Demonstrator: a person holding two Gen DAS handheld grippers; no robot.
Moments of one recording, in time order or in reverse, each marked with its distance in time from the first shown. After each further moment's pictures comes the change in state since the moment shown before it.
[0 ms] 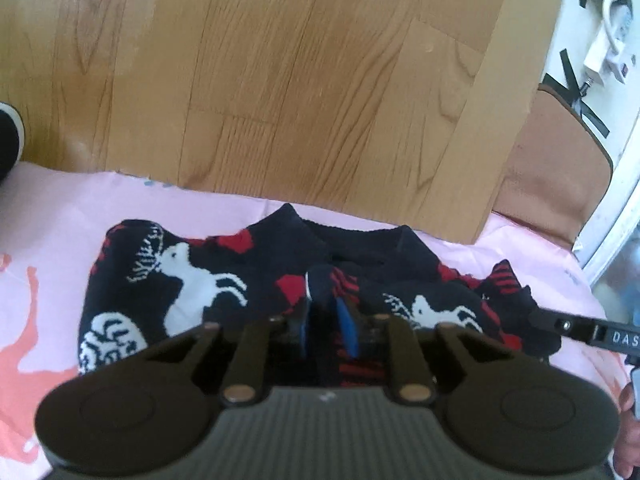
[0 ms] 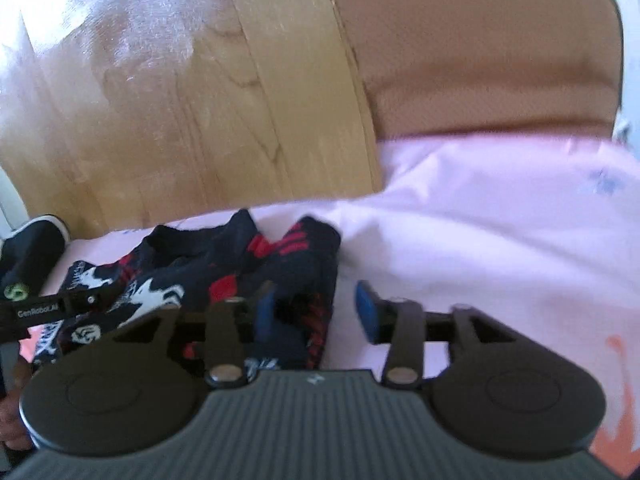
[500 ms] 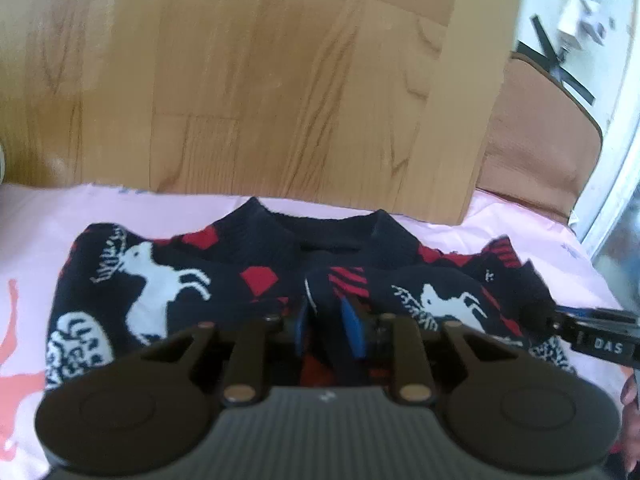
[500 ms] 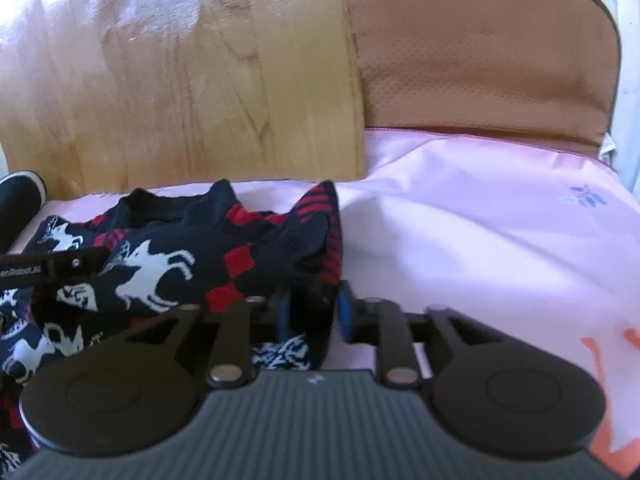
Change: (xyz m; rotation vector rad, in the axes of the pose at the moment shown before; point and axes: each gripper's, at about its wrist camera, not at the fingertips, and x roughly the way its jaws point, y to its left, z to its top) left arm 0.007 -0.026 0.000 0.068 0.028 0.009; right arm -0.004 -0.005 -0.010 -0.117 -0.023 -0.112
